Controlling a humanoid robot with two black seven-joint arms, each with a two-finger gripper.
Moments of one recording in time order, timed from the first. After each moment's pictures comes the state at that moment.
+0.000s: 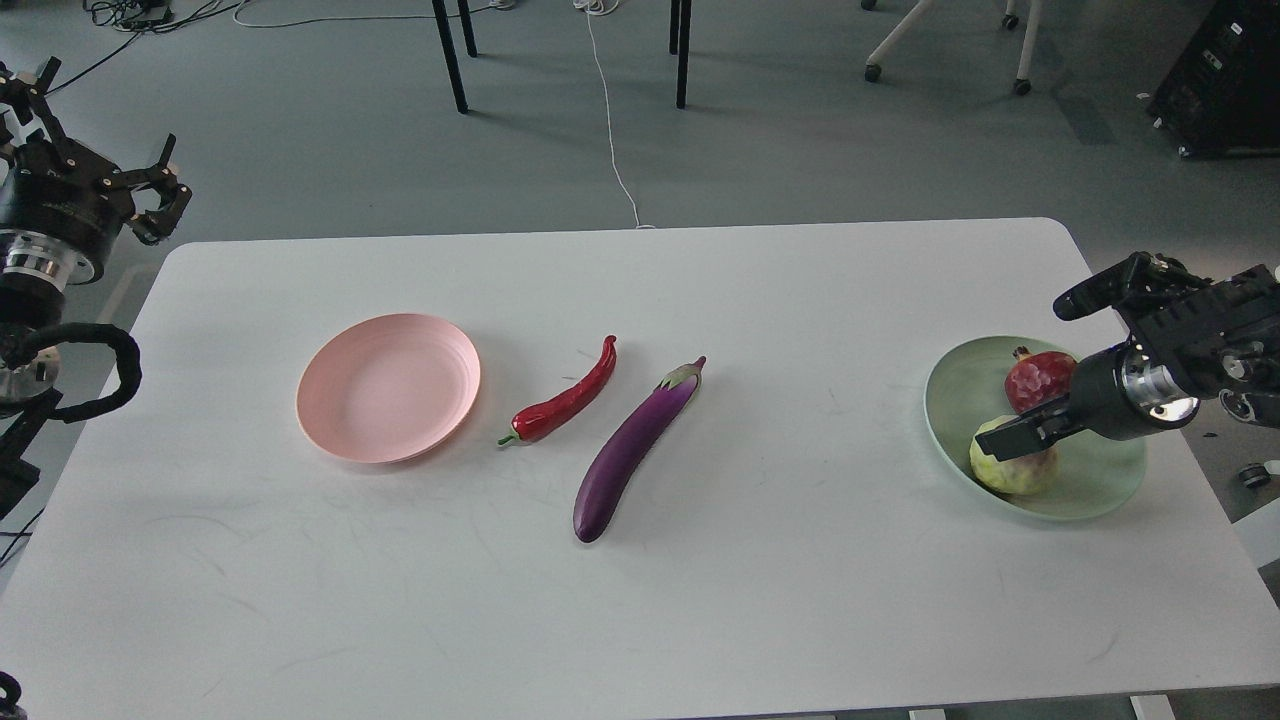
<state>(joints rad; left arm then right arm) -0.70 0.59 -0.86 -0.66 -0.13 -0.42 -0.32 1.59 -0.62 -0.99 1.09 -1.06 0.22 0.36</state>
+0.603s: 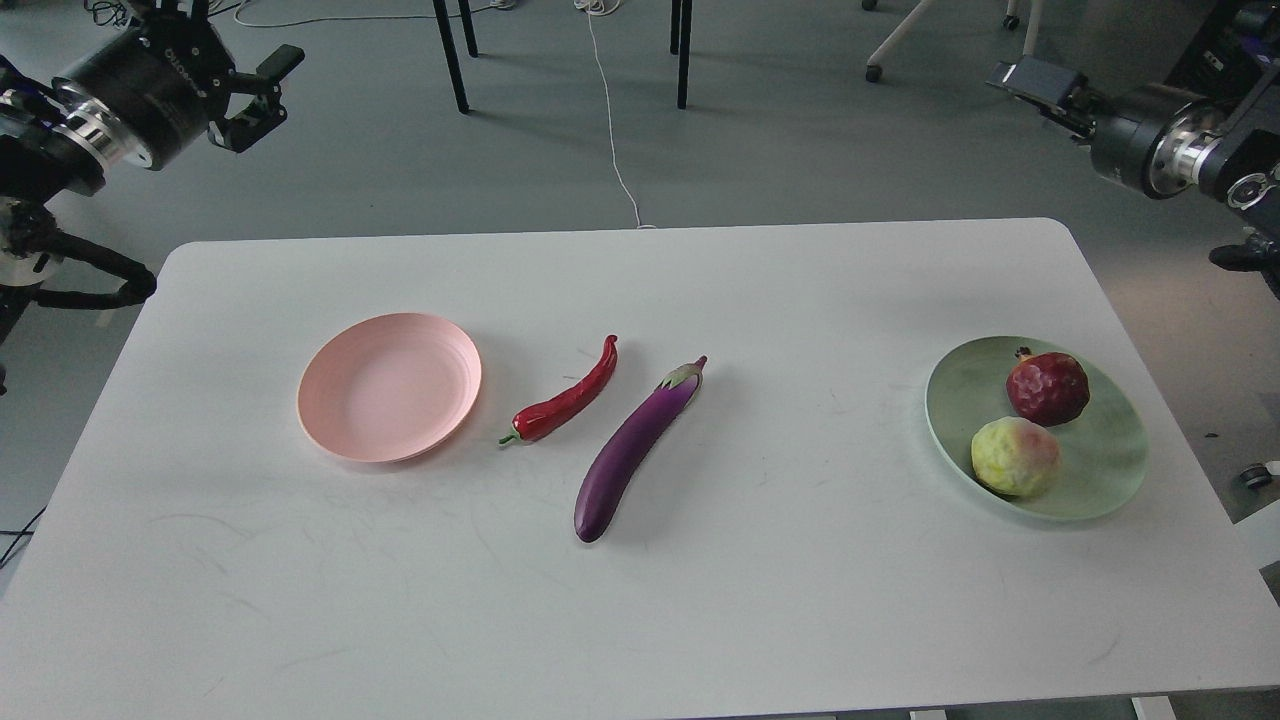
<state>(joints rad) -0.98 0.64 -0.65 -0.87 0.44 -0.48 -0.22 1.19 -0.58 0.08 0.50 -0.67 0.22 0.36</state>
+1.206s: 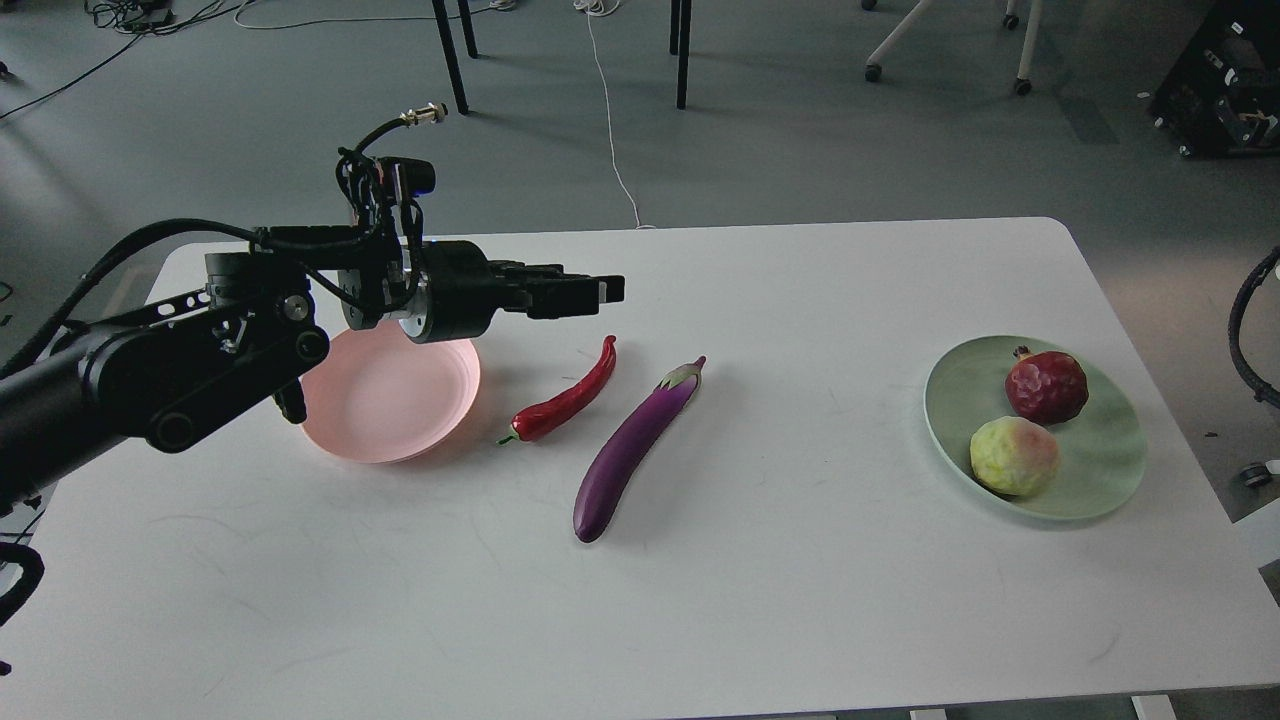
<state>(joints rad) -0.96 0.45 -0.39 -1.16 1.56 -0.37 -0.26 1.04 -0.62 0.47 0.36 0.07 0.38 0.35</state>
